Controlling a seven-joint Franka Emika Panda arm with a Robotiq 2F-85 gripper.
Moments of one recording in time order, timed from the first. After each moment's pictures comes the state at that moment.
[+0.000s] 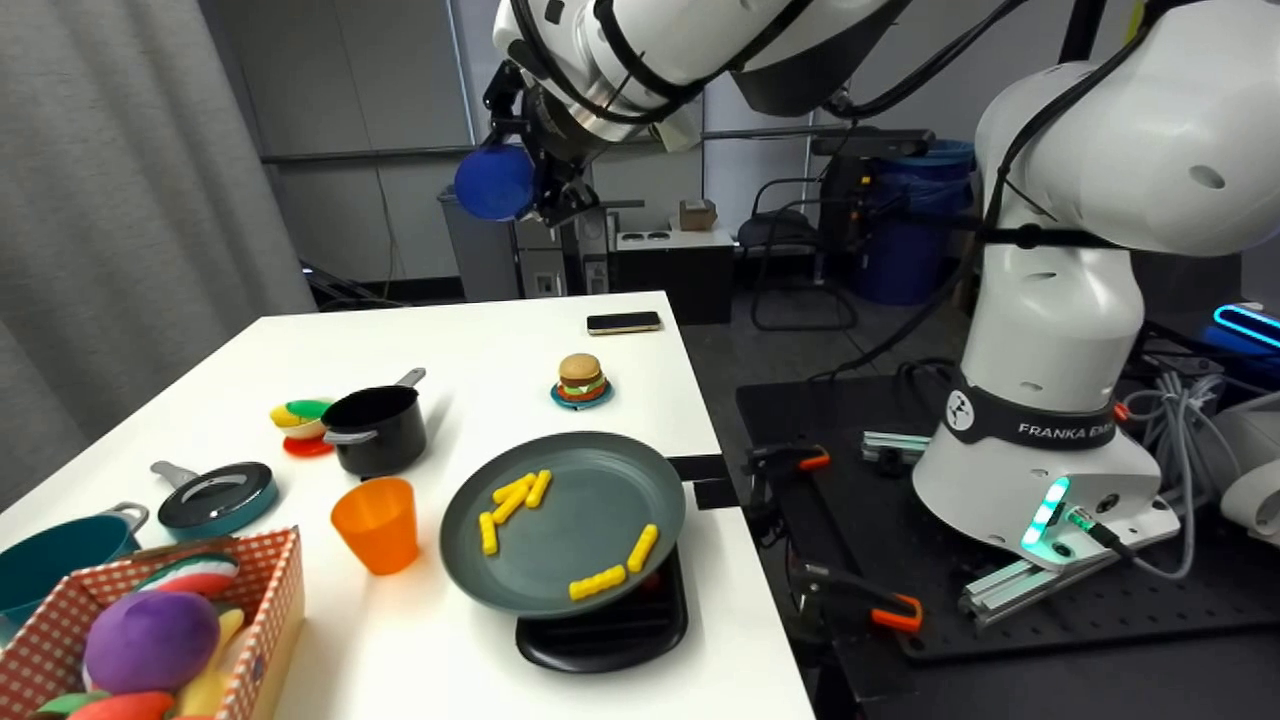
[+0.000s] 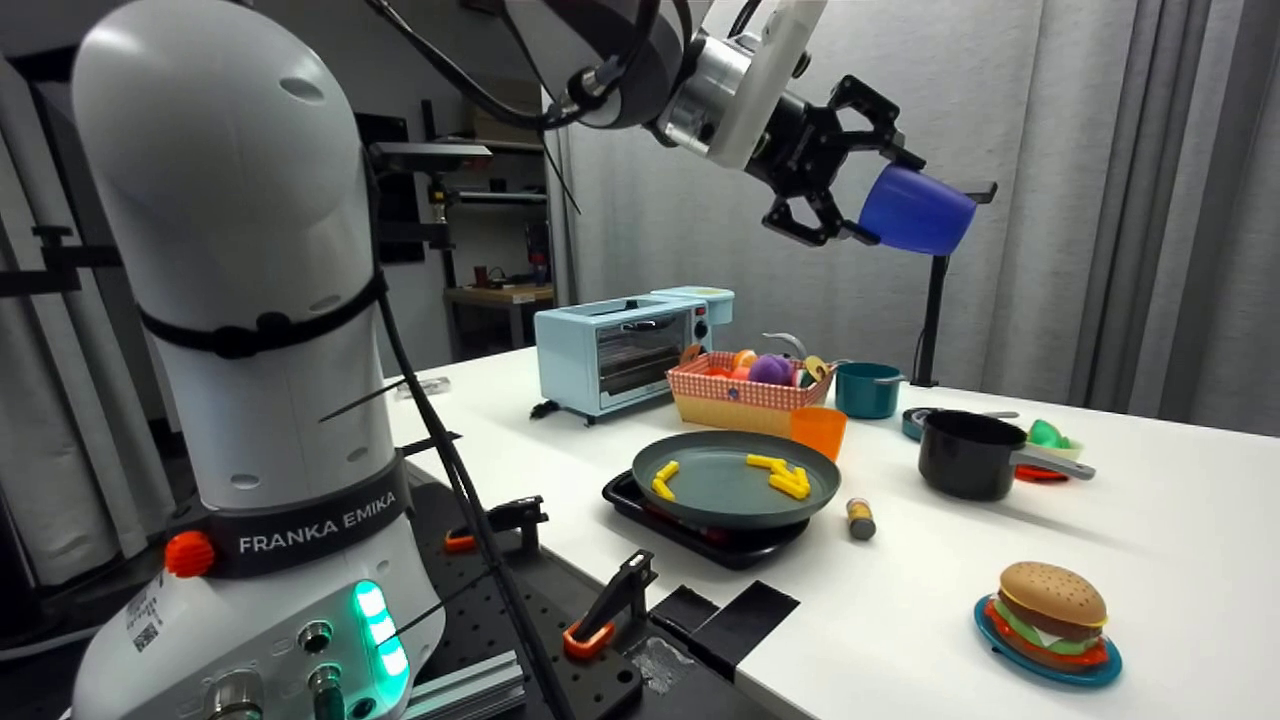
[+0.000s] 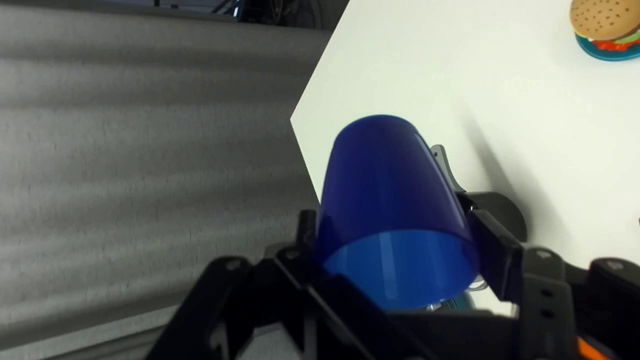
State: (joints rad) arm -0.17 -0.49 -0.13 -2.73 -1.83 2.63 0.46
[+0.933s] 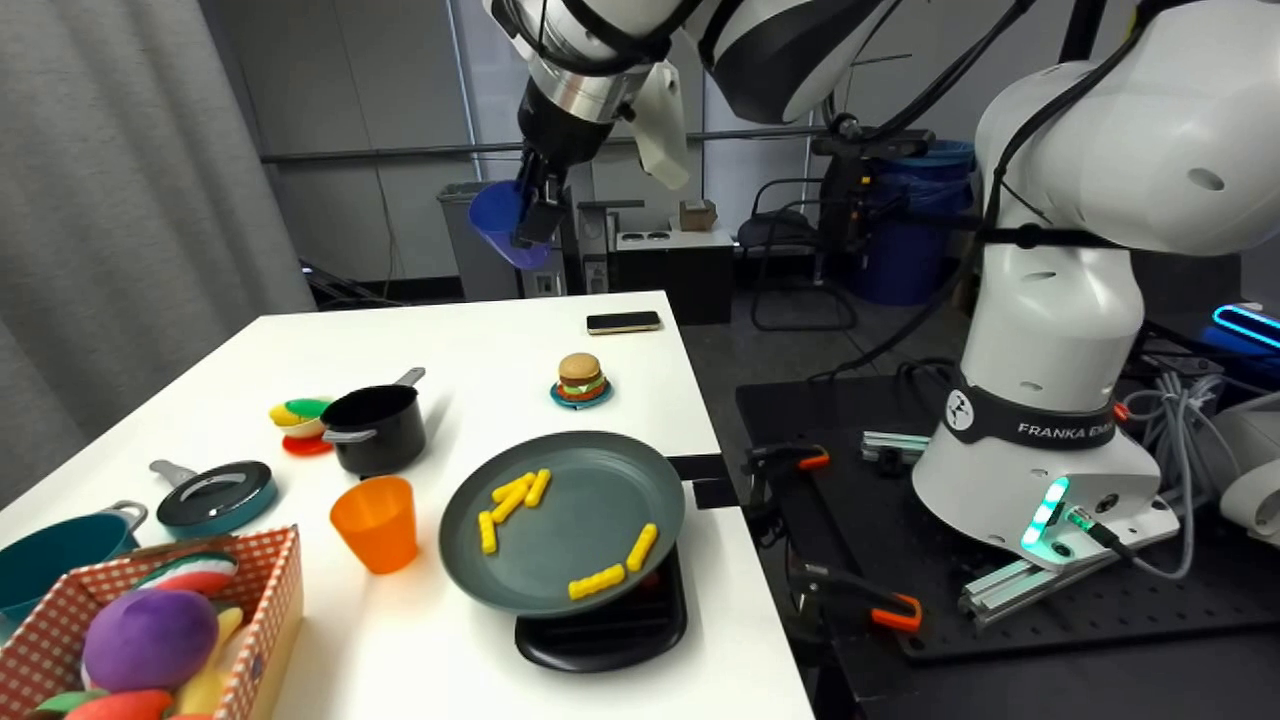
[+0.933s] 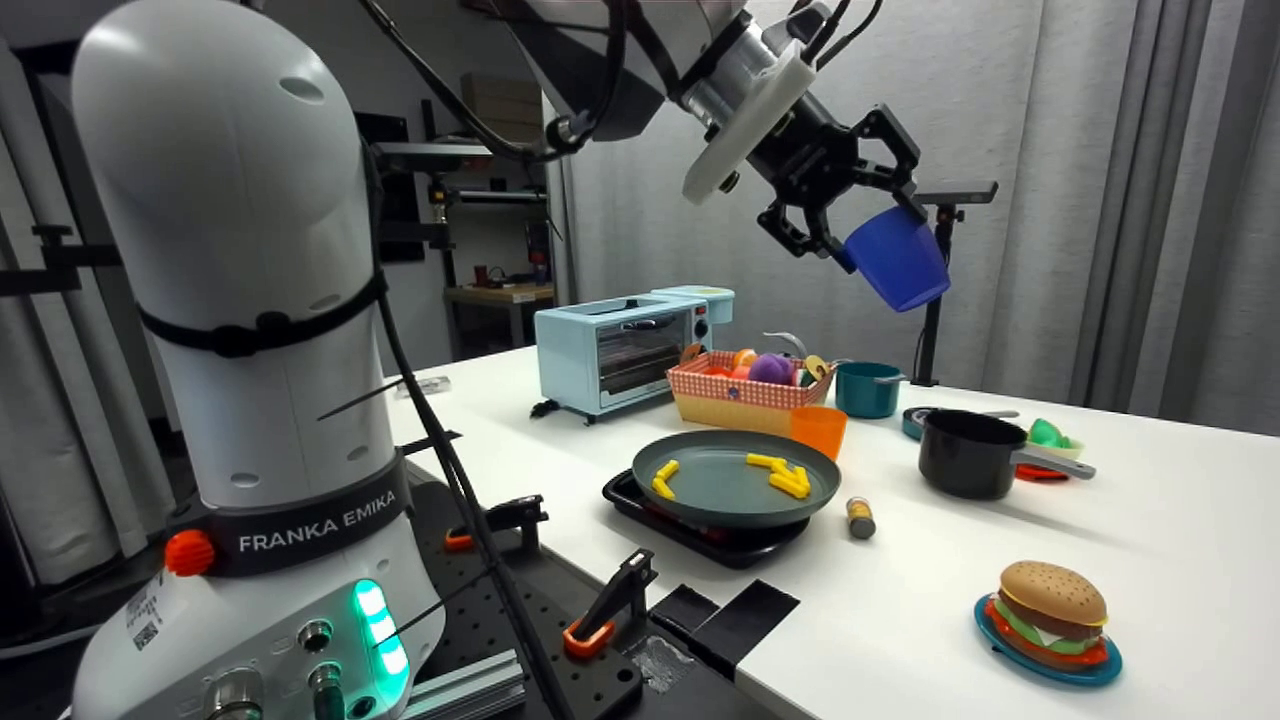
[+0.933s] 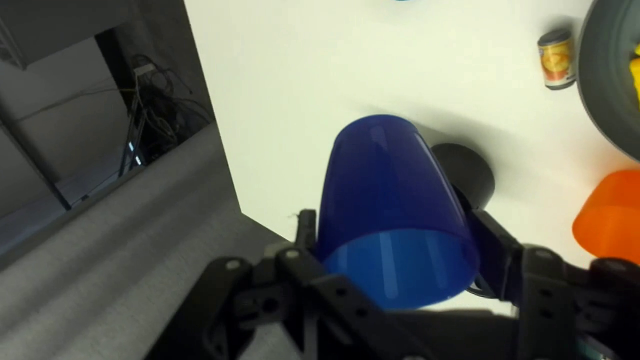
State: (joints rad) arm -0.17 -0.43 -0.18 -2.71 -1.29 2.72 0.60
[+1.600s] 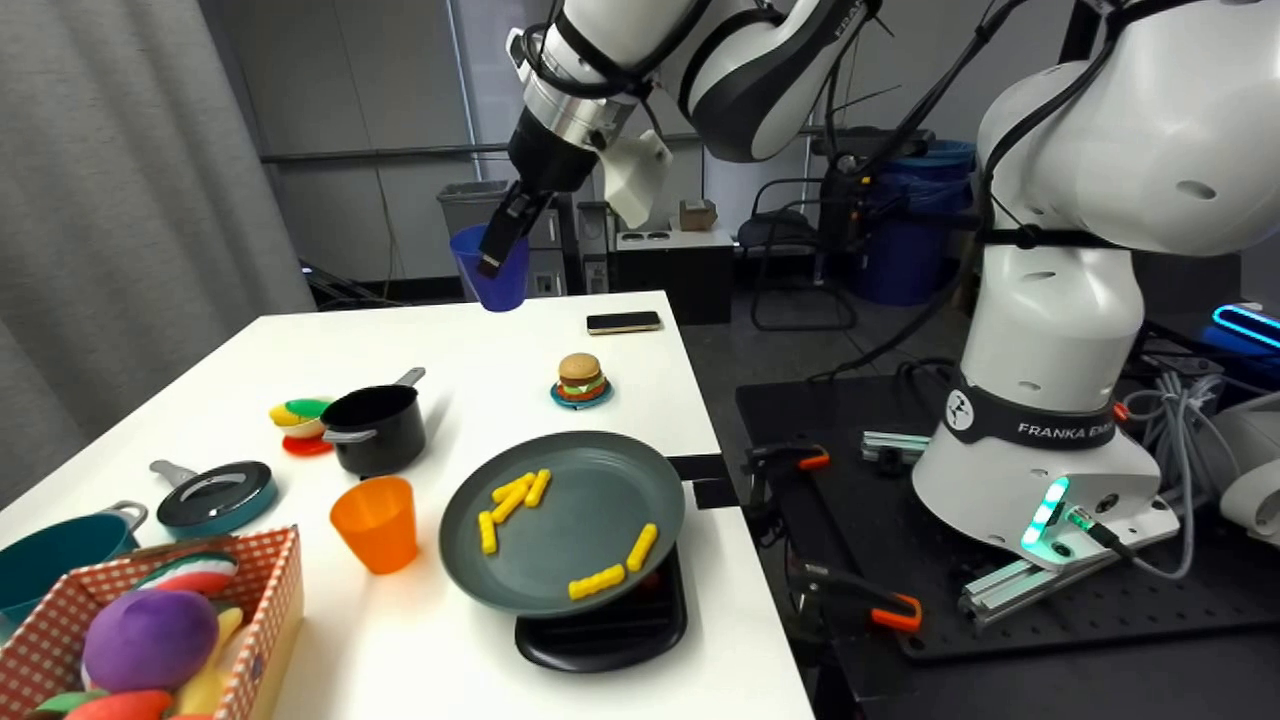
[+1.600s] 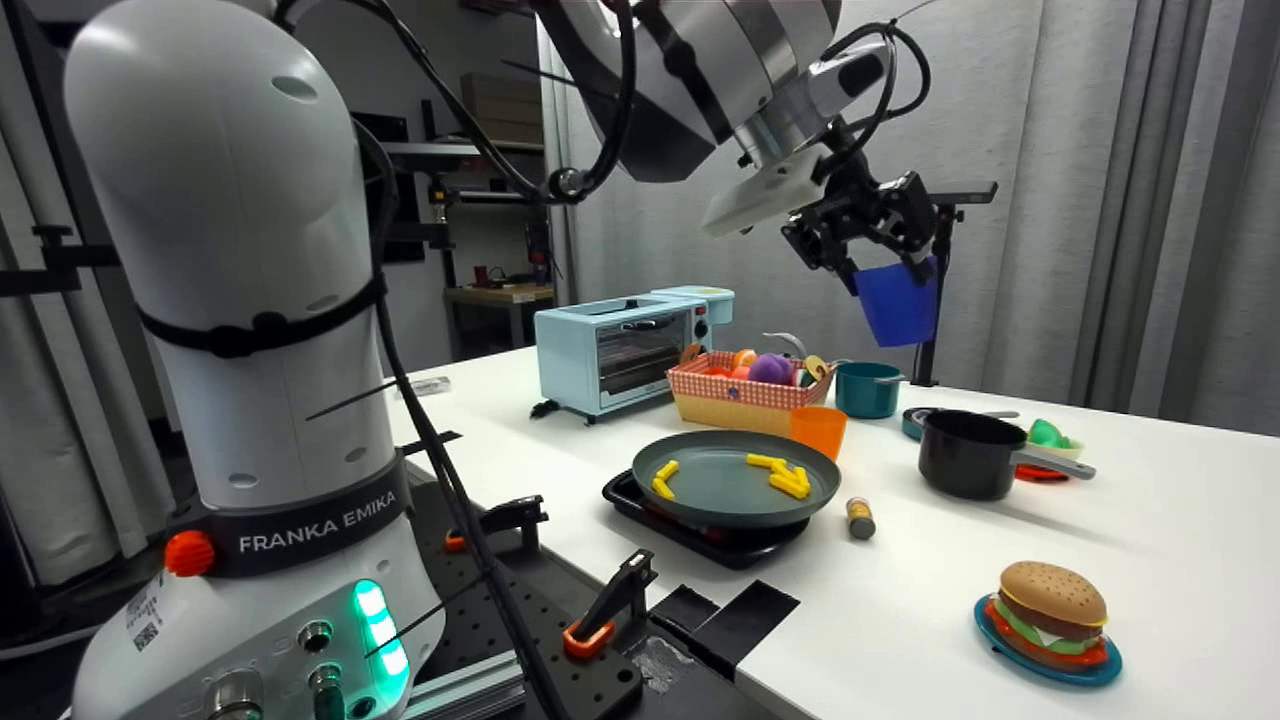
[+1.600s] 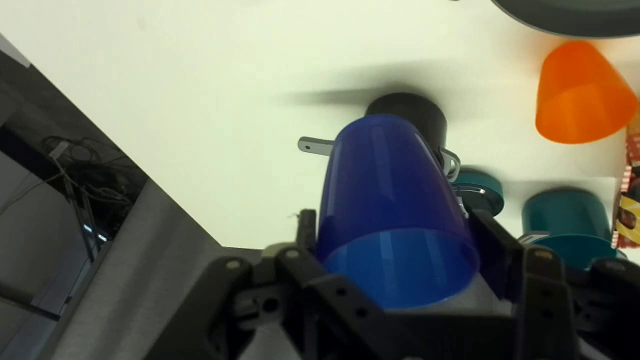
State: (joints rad) arm -0.19 -0.24 -0.31 -2.66 -1.26 3.07 0.90
